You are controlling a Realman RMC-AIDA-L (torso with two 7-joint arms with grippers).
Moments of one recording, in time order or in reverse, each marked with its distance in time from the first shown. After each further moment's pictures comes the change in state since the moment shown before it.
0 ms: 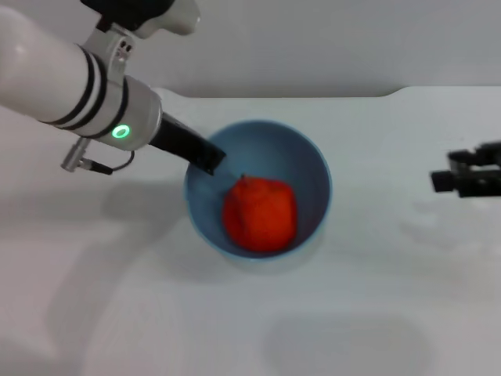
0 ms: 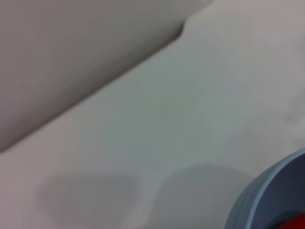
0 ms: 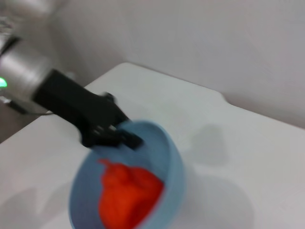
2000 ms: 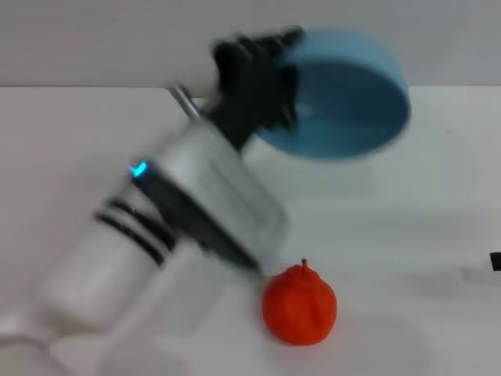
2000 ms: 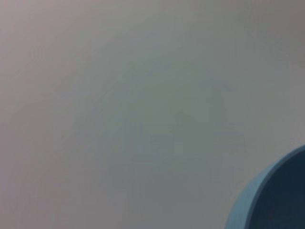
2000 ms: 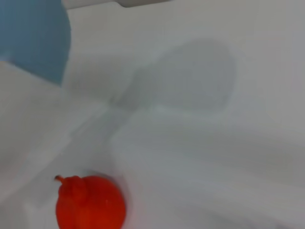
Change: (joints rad) left arm 0.509 -0.012 0.780 -0.077 -0.007 -1.801 0.947; right arm 0.017 -0.042 0.244 0.298 -0.318 -0.060 -0.003
